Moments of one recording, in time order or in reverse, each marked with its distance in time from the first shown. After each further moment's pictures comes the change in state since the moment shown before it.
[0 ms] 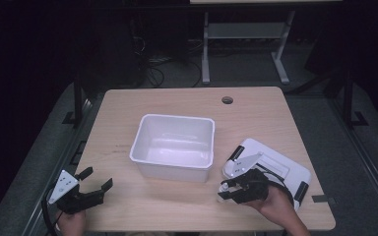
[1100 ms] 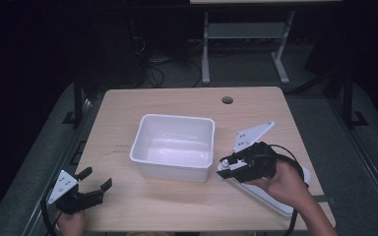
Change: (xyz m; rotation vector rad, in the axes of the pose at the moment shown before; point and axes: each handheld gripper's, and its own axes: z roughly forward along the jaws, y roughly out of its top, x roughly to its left) left arm 0.002 -0.001 -0.001 -0.003 0.005 -0.012; right arm 0.008 0.078 -0.071 -0.036 -0.019 -0.070
